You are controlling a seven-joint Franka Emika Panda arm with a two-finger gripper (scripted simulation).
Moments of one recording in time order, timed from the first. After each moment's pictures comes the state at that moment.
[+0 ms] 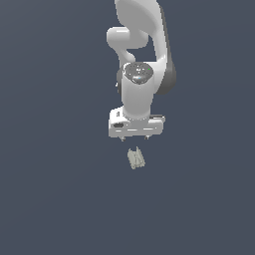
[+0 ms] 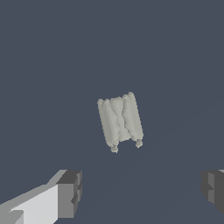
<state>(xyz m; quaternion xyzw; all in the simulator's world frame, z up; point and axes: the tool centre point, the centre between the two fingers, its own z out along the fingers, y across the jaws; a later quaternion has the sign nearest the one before) 0.006 0.030 0.165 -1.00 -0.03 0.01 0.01</state>
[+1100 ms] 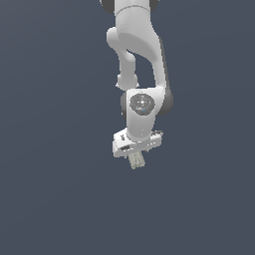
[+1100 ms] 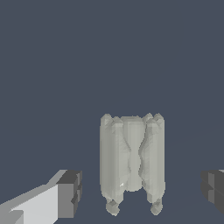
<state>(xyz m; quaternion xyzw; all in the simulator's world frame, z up) 0.035 0.040 0.089 -0.99 -0.14 0.00 0.00</state>
